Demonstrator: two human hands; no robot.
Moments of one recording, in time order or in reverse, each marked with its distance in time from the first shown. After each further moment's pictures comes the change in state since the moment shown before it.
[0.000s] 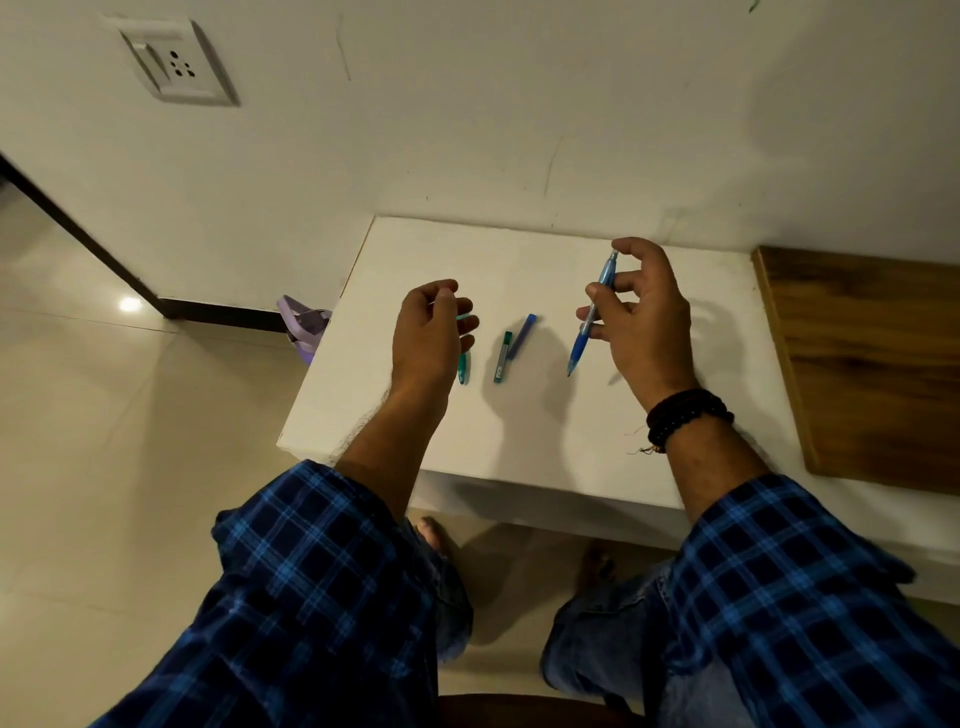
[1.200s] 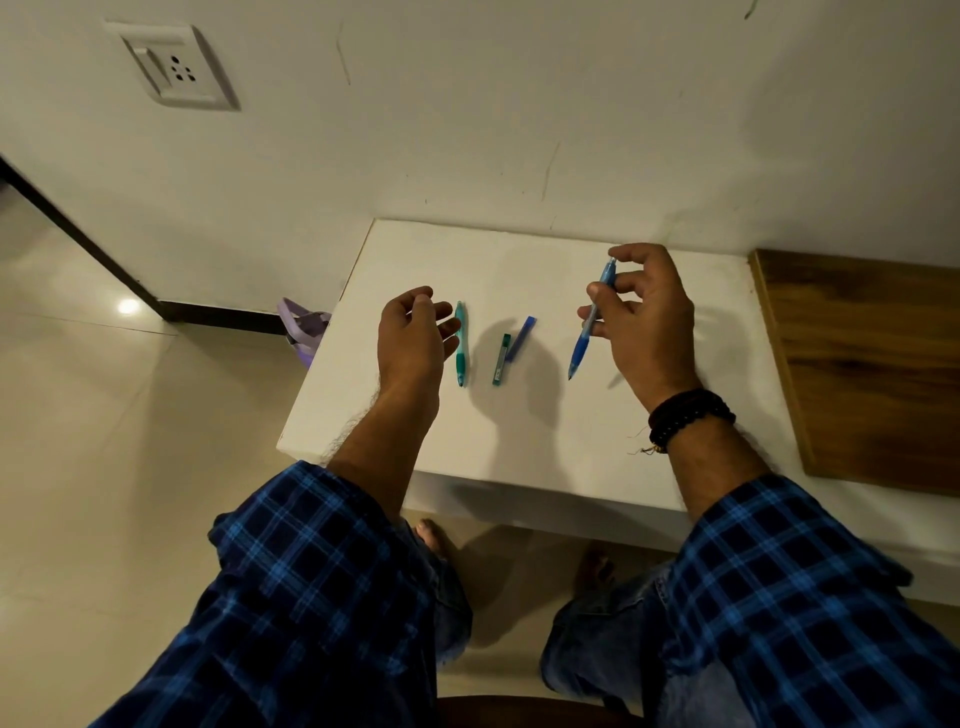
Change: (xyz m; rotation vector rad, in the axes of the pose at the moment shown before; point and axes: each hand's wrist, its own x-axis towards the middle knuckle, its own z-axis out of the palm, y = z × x) left_hand 0.002 0.006 -0.005 -0.059 0.111 -0.093; right_hand 0.001 0.000 -0.002 0.023 0.029 -0.016
